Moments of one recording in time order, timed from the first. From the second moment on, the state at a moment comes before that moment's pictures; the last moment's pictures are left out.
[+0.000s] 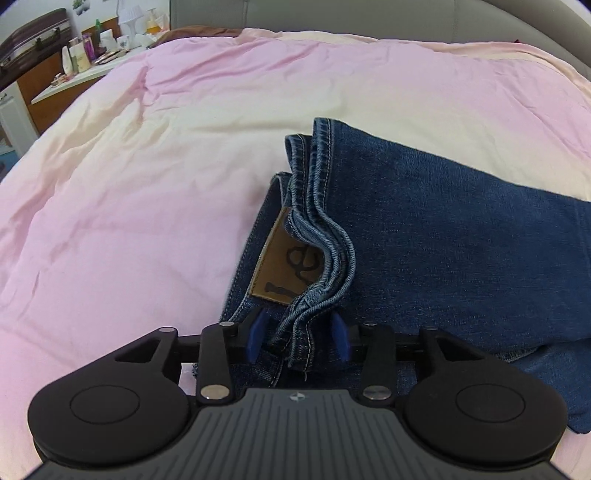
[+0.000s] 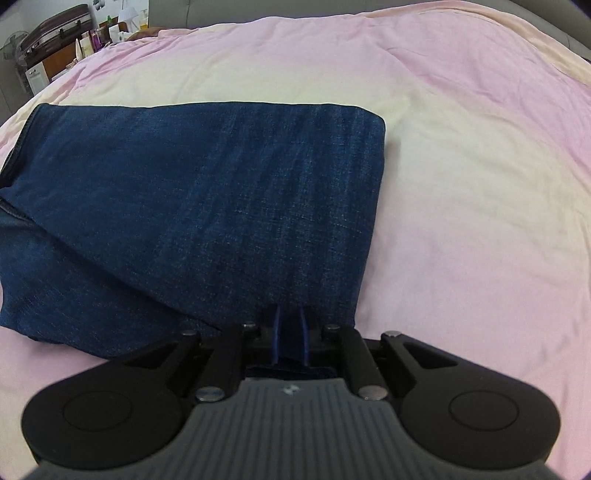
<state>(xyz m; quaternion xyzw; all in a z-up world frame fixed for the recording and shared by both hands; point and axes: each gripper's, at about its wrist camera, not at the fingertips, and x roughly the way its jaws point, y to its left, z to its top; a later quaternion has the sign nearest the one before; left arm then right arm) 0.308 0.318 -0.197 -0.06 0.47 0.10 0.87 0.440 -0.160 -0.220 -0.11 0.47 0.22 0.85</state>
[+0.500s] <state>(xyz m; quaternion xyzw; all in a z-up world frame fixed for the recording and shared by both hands) 0.217 0.355 -0.191 -0.38 0.36 0.17 0.83 0.415 -0.235 -0.178 0.06 0.47 0.19 0.86</state>
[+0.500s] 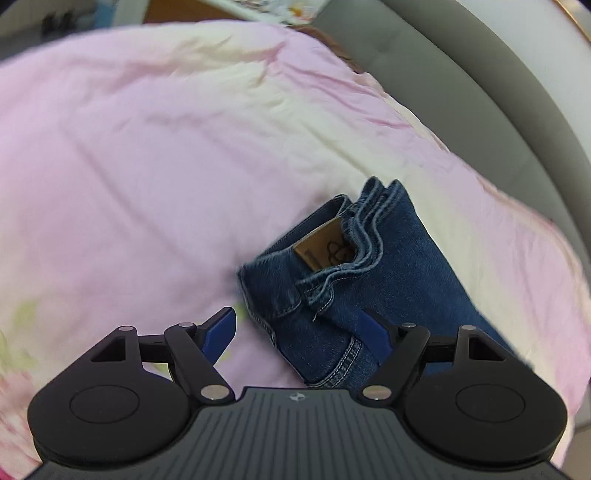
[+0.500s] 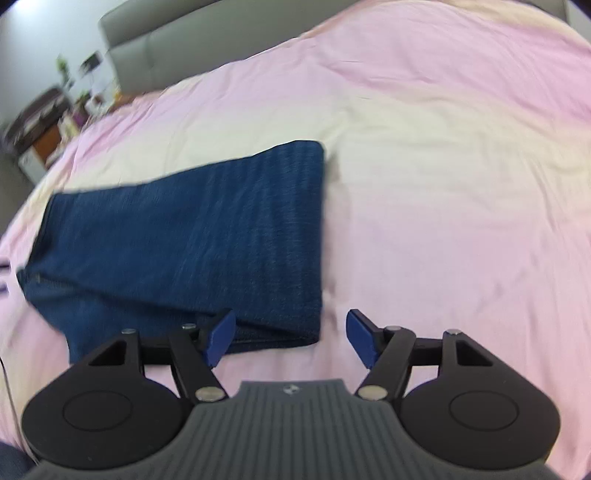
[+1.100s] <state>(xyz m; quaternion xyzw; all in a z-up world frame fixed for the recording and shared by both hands) 0.248 0.342 -0.221 -0.38 0.33 0.18 0.85 0.459 -0.259 -0.258 0.35 0.49 0.17 0.78</state>
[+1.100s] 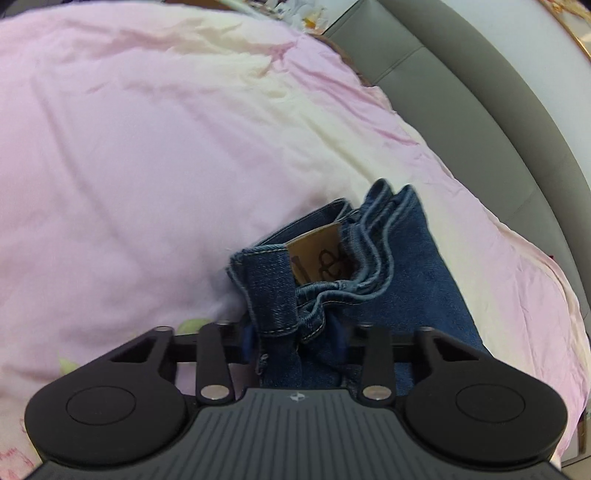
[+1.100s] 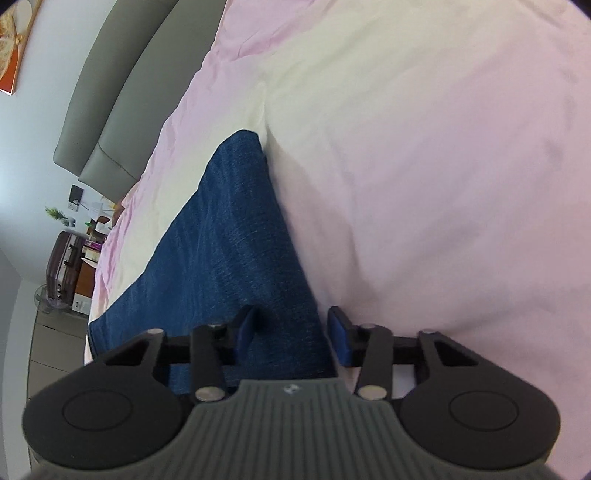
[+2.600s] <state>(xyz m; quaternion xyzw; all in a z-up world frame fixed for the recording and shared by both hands) 0.124 0.104 -0.160 -0.21 0.49 0.12 0.84 0.199 -0.527 -0.178 0.29 0.51 -0.04 0.81</state>
